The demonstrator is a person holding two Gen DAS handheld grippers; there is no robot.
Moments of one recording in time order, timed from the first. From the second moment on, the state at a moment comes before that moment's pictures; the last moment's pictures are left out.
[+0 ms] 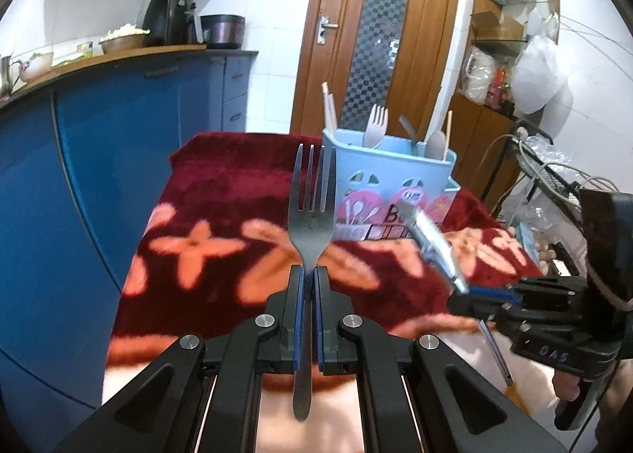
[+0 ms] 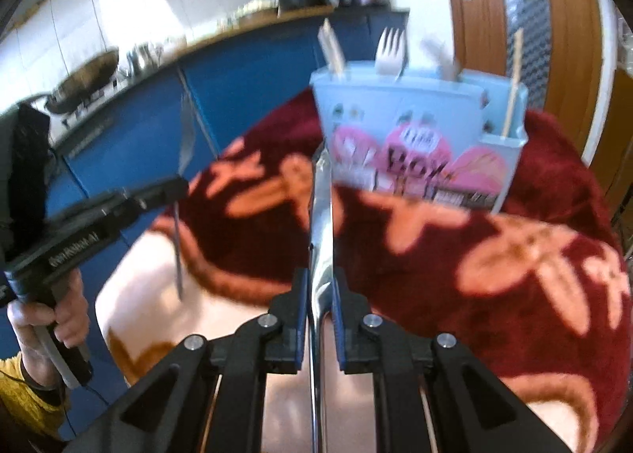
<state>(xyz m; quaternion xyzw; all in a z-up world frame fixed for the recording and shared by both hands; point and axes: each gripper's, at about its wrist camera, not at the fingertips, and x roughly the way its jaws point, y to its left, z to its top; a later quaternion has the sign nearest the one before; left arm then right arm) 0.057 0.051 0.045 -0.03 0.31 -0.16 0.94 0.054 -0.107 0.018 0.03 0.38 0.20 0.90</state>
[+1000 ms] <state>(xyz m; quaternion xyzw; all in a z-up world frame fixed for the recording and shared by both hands) 0.164 -0.015 0.152 -0.03 0.19 -0.18 0.96 0.114 -0.208 0.093 0.14 0.11 0.10 0.98</state>
